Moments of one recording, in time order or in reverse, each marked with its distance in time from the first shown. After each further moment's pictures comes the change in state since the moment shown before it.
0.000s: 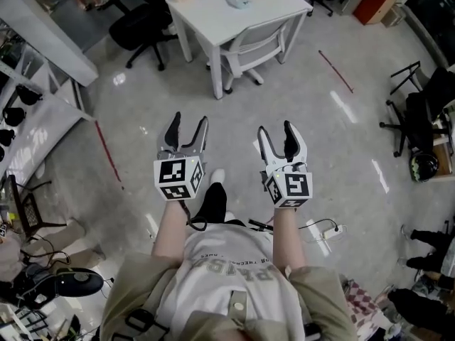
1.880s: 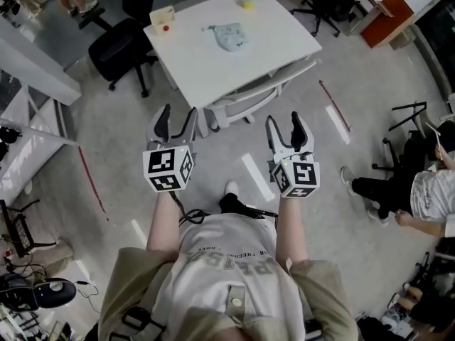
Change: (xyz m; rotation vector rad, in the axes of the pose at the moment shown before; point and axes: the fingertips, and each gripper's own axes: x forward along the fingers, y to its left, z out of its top) left arm 0.403 0.085 0.078 -0.046 0.013 0.080; right arm 0.378 -0.233 0.043 -0.046 0.045 0.022
